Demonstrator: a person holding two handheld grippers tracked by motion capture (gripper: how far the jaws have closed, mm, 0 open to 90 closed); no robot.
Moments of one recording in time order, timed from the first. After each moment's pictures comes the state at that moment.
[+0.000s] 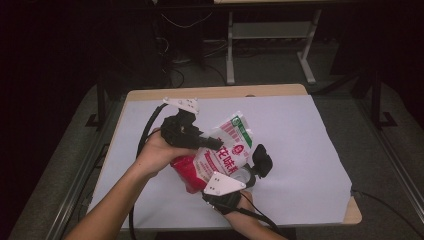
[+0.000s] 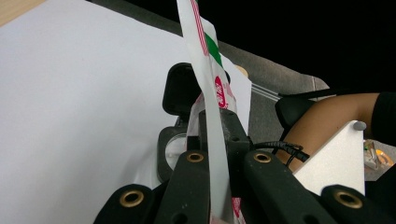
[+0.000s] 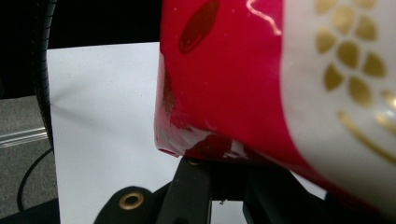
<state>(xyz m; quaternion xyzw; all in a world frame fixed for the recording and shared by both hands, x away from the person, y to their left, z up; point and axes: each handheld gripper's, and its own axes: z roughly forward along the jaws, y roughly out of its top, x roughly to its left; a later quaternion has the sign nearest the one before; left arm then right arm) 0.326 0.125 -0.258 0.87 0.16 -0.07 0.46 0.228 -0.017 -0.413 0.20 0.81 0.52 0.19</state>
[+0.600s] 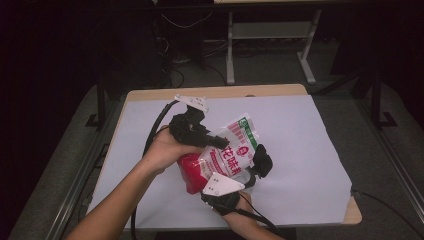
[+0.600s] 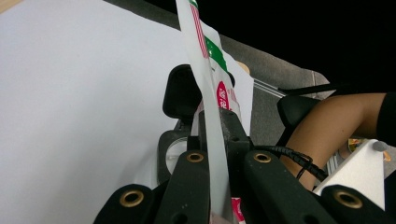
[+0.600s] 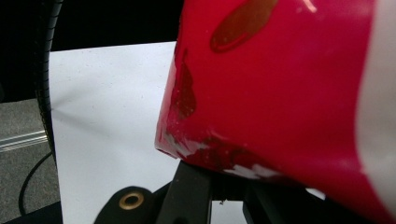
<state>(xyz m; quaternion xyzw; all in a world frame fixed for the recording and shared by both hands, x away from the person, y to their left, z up) 0.336 0.110 -0.261 0.88 0.17 -0.08 0.44 0.227 -0.015 -0.415 0.21 0.81 0.52 0.19</state>
